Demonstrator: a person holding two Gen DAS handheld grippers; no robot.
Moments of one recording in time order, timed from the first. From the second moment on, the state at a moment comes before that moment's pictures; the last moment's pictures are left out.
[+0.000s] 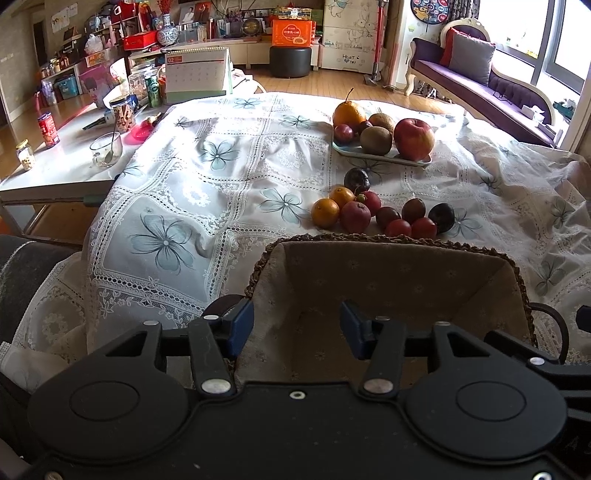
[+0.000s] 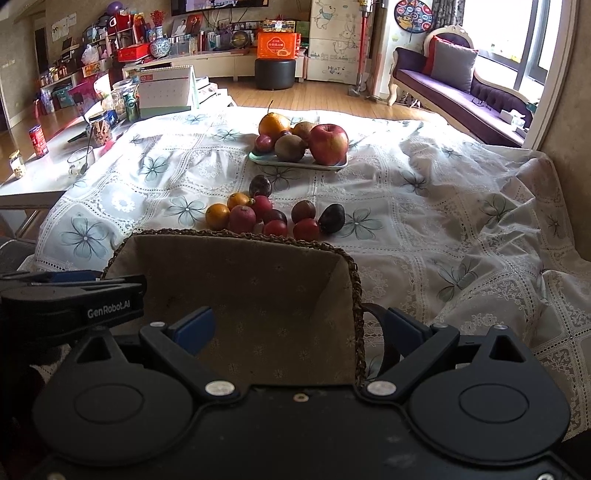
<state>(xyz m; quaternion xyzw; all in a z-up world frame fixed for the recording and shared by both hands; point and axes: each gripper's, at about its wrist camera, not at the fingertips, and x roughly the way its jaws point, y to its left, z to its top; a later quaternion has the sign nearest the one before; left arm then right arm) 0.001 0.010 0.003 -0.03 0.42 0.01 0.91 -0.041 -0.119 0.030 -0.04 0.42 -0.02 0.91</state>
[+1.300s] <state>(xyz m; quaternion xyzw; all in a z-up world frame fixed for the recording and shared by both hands) 0.099 0.037 0.031 -0.07 0.45 -0.03 0.89 0.048 -0.178 0.052 0.06 0.42 -0.02 0.90</state>
